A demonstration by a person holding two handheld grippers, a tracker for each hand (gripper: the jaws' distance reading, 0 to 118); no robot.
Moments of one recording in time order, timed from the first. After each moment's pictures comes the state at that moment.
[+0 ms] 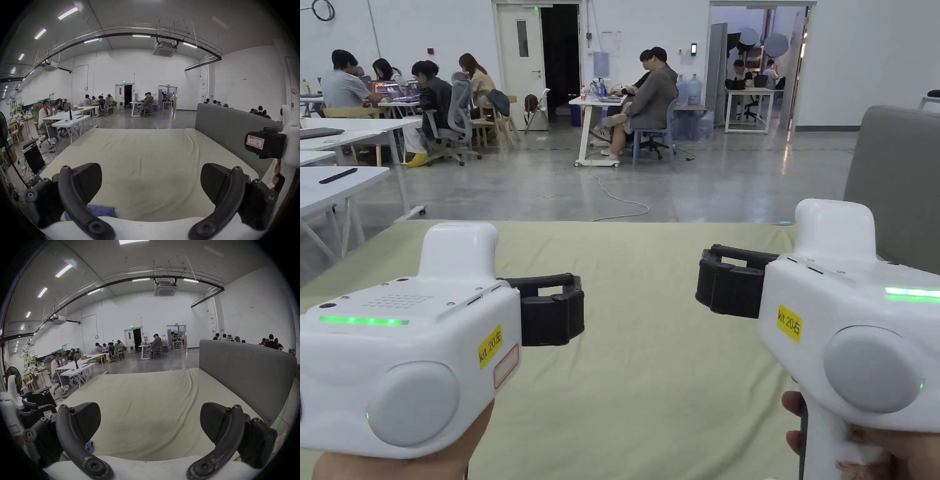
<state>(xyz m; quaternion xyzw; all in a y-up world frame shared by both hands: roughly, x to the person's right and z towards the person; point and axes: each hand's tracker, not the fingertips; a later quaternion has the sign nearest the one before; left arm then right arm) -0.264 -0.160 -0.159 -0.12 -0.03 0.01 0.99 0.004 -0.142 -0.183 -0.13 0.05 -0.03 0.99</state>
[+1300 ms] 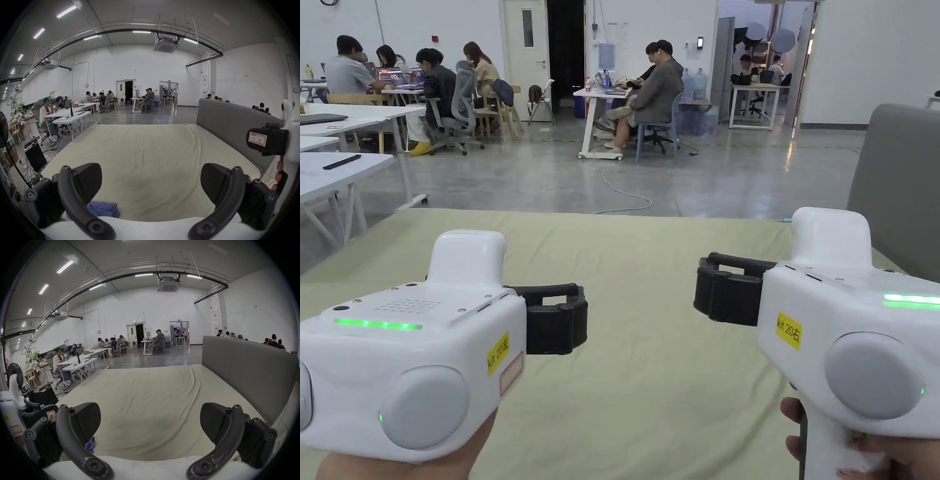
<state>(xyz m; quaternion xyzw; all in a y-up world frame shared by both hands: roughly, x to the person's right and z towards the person) -0.273 -0.170 -0.162 -0.15 -0.03 0.02 0.99 -0.008 -0.150 -0.188 -0.14 0.06 -0.02 0.99</state>
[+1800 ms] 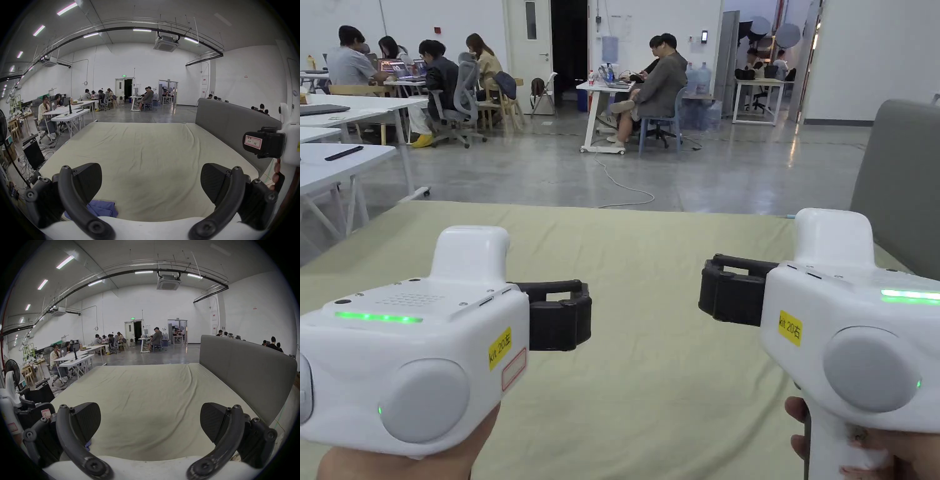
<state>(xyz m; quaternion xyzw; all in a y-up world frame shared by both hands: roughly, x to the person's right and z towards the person) -0.275 -0.173 -0.165 -0.15 -0.04 0.02 0.99 -0.010 -0.155 -0.194 -0.16 0.05 -0.01 0.99</state>
